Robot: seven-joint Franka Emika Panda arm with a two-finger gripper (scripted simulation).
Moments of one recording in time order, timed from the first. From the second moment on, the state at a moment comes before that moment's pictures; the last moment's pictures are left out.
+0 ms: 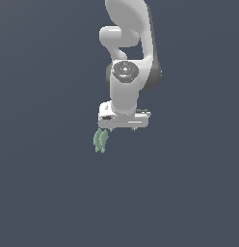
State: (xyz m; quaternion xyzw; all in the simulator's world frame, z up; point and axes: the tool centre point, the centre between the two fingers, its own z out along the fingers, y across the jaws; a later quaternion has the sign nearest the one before) arm -0.023 0.014 0.155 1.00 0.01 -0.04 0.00
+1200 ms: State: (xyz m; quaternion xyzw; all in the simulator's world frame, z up) arm -0.025 -0.001 0.156 1.00 0.01 -0.03 0.00
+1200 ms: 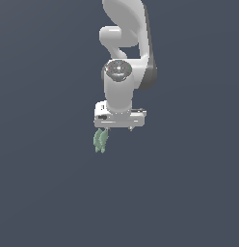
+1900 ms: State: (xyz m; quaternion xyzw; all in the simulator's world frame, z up) arm -0.026 -0.093 0.123 1.00 -0.08 0.00 0.00
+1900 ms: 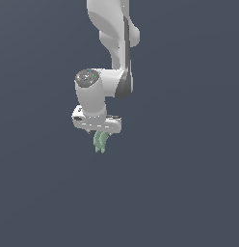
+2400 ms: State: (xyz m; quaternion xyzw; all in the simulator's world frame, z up) arm -0.026 -0.095 0.107 1.00 -0.08 0.00 0.00
